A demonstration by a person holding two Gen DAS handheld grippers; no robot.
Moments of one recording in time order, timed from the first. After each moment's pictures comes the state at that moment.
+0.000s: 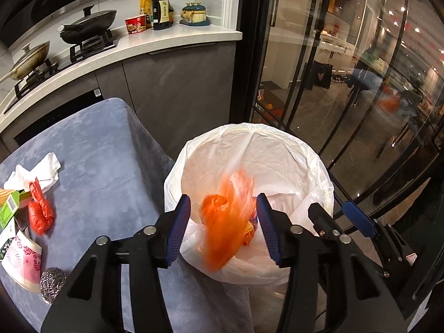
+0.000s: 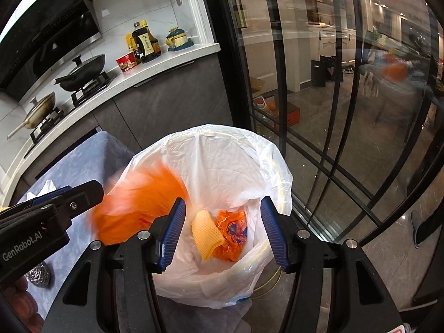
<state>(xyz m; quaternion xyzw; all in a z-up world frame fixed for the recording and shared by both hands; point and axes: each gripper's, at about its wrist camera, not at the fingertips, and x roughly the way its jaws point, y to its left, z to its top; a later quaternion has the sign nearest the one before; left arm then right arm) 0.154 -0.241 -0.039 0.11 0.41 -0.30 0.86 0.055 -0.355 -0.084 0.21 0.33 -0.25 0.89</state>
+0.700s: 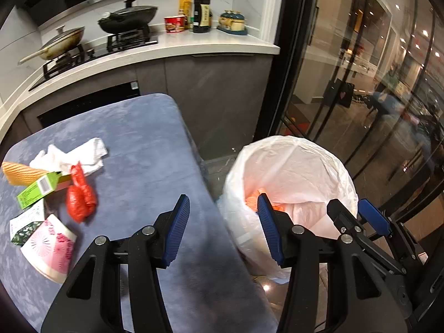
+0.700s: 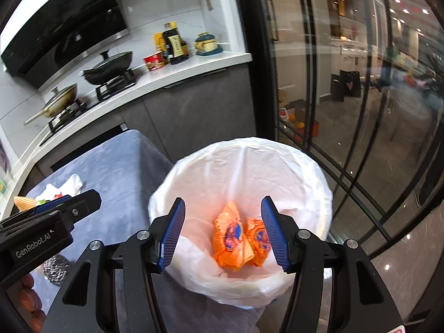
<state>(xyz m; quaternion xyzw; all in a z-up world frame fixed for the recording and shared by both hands) 0.171 -0.162 -0.023 0.06 0.40 -0.24 0.88 0.078 -0.302 -0.054 0.17 0.32 -0.20 0.91</state>
